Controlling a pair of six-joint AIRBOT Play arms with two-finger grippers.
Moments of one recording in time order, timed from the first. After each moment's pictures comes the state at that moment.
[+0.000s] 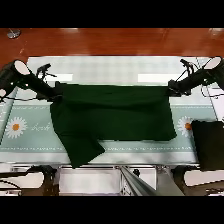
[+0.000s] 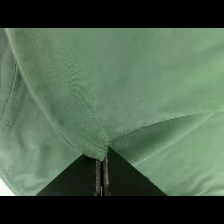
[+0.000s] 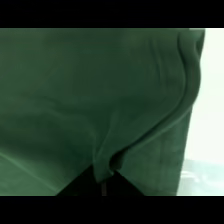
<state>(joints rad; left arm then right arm) 0.06 -1.50 1.20 1.24 -1.28 -1.46 -0.18 -1.62 1.33 -1.11 1.31 1.36</state>
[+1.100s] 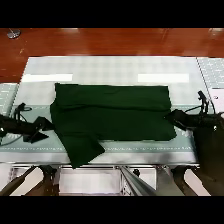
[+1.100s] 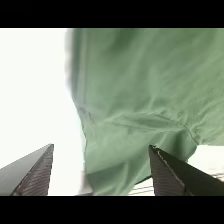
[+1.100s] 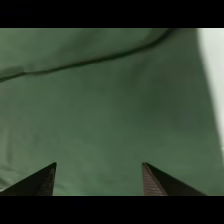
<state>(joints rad) 0.53 -1.04 0.52 1.02 -1.35 -1.37 -0.39 -0.91 0.47 -0.80 1.11 1.22</state>
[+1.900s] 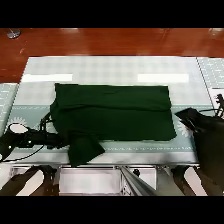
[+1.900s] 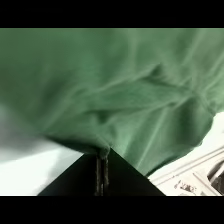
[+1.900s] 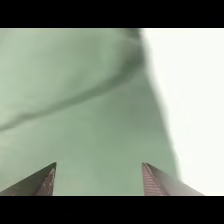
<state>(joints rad) 0.22 -0.99 0.26 0.85 -1.10 -1.25 -0.62 -0.84 0.49 -0.85 1.17 1.25</state>
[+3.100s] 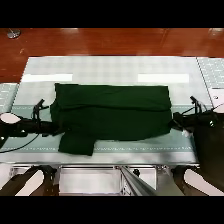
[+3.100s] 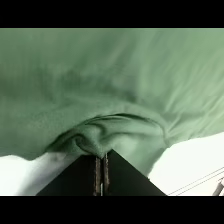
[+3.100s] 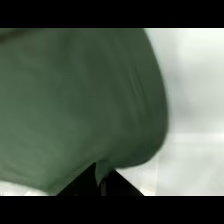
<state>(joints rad) 0.25 -0.99 0.45 0.83 -1.14 -1.23 -0.38 -1.18 0.62 -0.97 1.19 1.30</state>
